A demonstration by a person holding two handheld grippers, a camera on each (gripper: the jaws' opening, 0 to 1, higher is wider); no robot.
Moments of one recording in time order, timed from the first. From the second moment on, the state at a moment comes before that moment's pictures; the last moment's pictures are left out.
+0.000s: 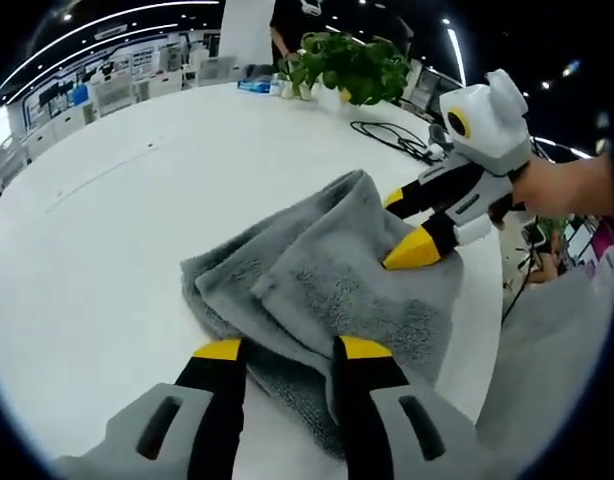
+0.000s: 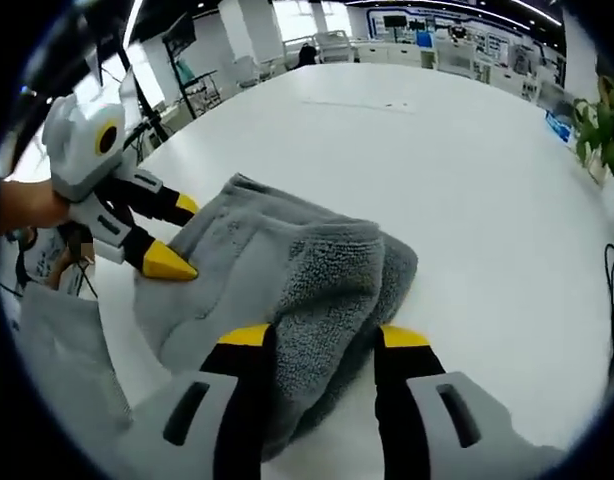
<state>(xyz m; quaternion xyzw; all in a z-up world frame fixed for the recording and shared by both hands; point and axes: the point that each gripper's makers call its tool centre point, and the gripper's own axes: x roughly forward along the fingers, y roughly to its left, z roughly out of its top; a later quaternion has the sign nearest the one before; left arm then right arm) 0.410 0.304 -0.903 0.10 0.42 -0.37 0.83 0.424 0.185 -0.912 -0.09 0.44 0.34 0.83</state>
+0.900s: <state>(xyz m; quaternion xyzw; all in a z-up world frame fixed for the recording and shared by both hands) 0.492 0.312 -0.904 0.12 0.41 -0.35 0.84 0.504 0.192 -0.911 -0.10 0.39 0.31 0.86</state>
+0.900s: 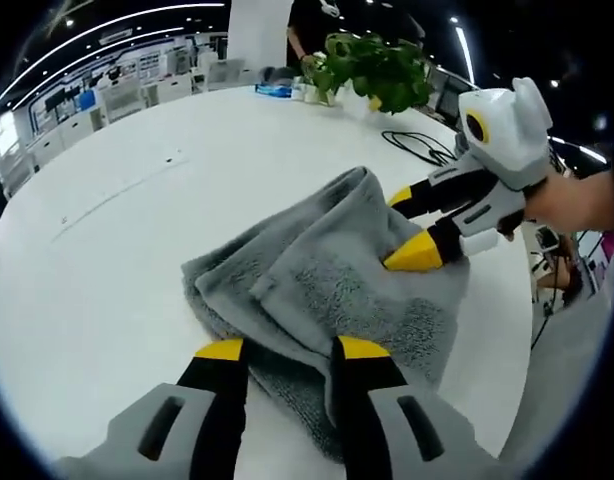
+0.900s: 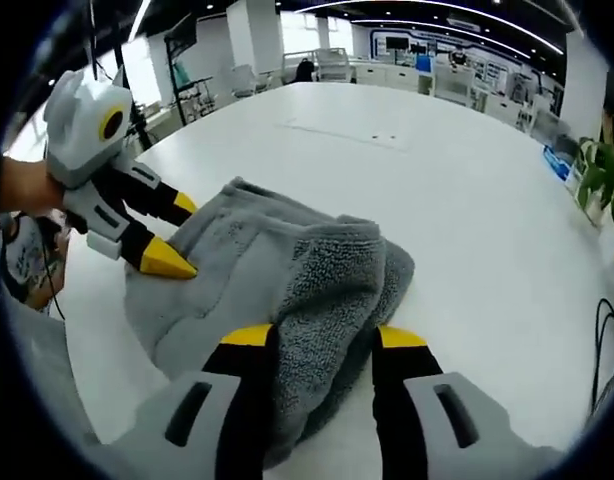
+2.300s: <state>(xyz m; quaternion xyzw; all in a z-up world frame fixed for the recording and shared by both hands) 0.537 0.355 -0.880 0.22 0.39 -0.30 0.85 0.545 0.202 -0.885 -0.15 0.36 0.31 0.87</state>
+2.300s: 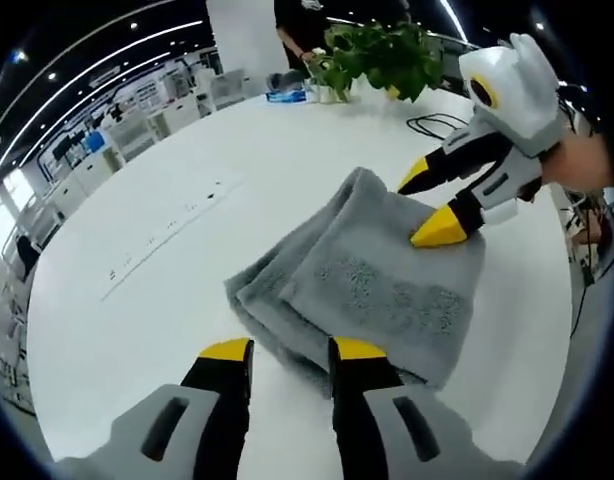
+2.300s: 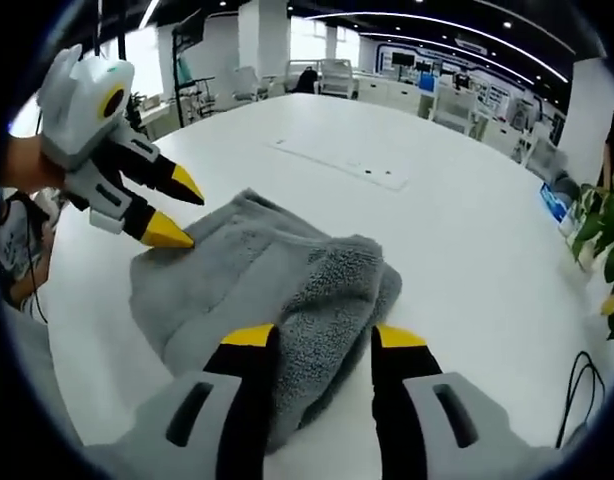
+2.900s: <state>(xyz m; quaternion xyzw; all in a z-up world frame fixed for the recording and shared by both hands) 0.512 0.368 -0.838 0.25 0.35 -0.28 0.86 0.514 0.193 -0.846 -0.12 0.35 0.31 0.87</state>
